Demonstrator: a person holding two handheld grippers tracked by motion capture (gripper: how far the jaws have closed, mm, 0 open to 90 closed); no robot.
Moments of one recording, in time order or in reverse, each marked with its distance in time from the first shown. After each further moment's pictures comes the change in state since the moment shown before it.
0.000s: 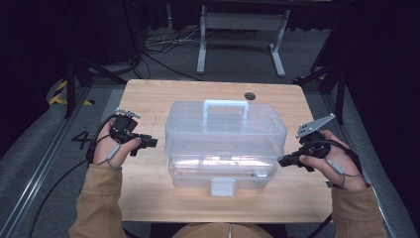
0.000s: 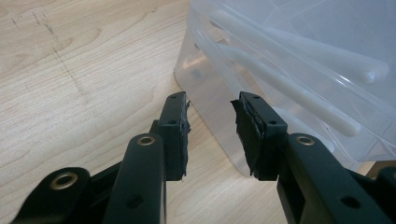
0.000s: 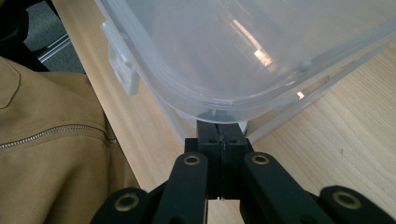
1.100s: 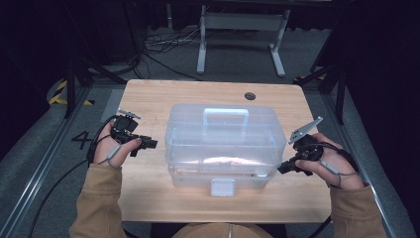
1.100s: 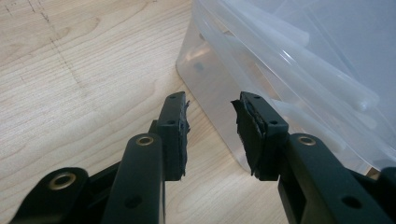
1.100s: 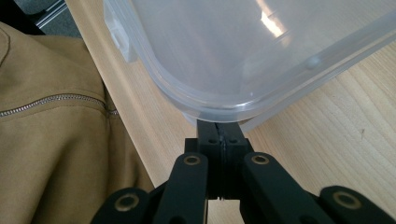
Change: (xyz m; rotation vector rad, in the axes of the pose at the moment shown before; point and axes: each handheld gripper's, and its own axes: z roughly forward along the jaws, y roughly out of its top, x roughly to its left) left arm 0.005 -0.001 0.006 0.028 -0.004 -0.010; right arm -0.001 -0.001 0.016 0.136 0.031 -0.008
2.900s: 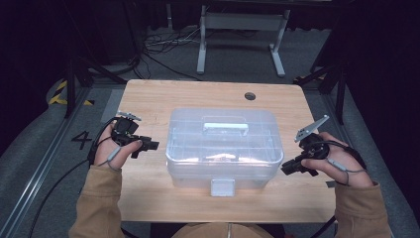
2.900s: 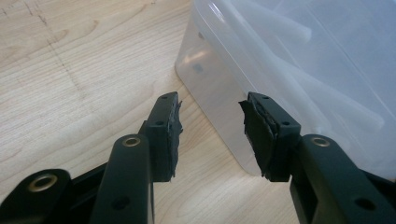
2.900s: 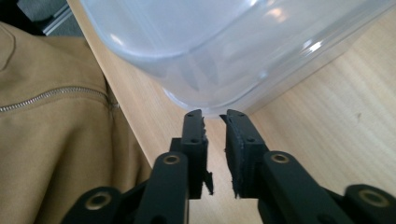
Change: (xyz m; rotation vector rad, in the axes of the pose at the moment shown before) left arm 0.001 -0.007 0.001 -0.031 0.000 0.016; right arm -0.011 -0.009 -0.011 -0.015 0.024 0.031
